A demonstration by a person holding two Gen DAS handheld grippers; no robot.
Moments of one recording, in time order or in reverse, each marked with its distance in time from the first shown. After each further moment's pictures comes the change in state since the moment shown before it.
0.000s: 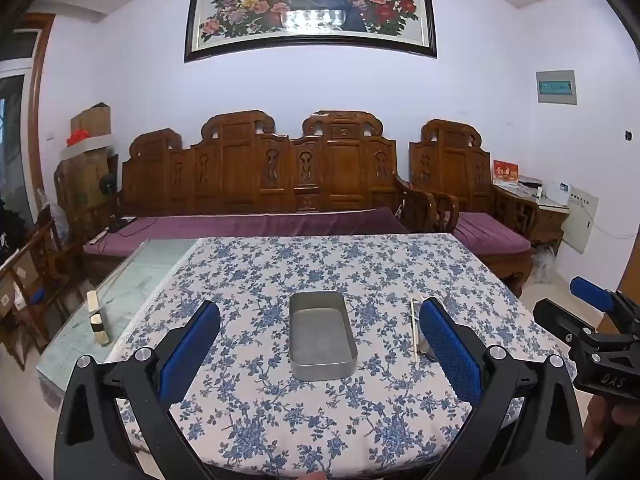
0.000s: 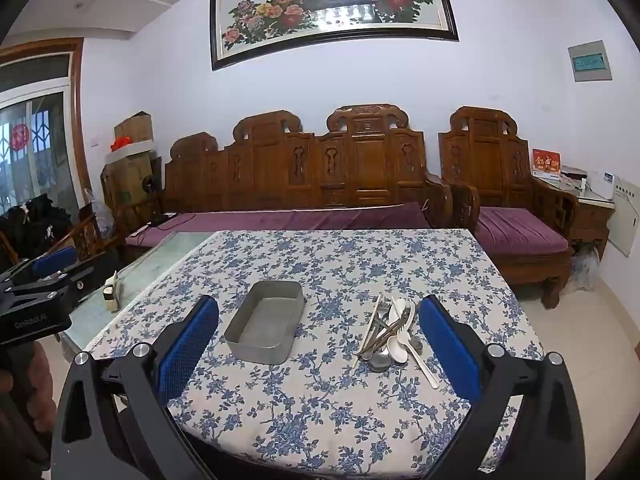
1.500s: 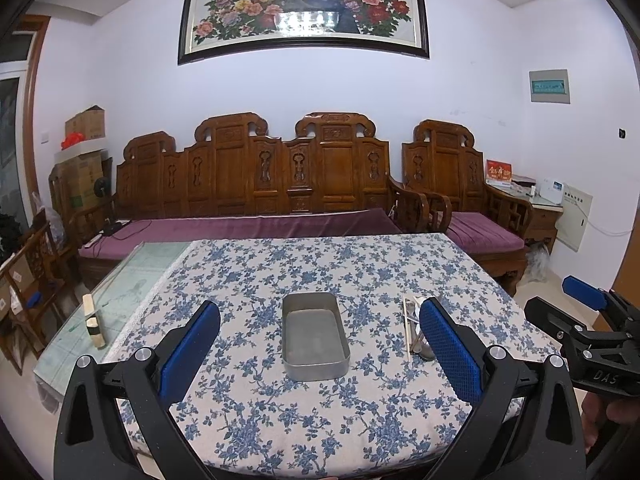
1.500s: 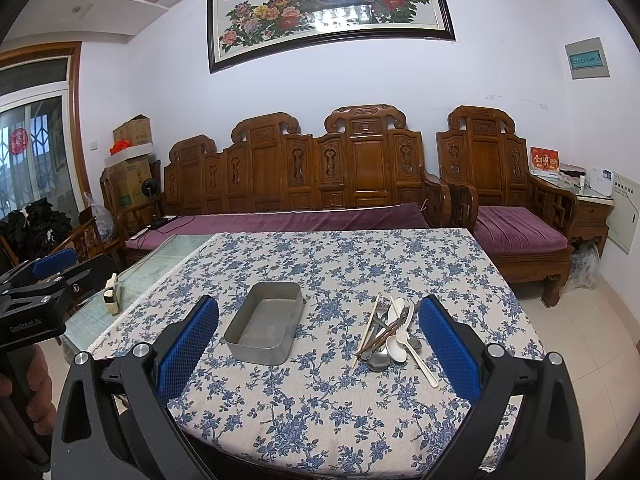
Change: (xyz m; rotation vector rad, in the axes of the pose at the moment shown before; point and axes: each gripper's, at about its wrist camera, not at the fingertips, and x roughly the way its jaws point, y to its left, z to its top) left arm 0.000 -0.007 0.004 0.012 0.013 -0.018; right arm -0.003 0.000 0.001 0.006 -0.005 0.001
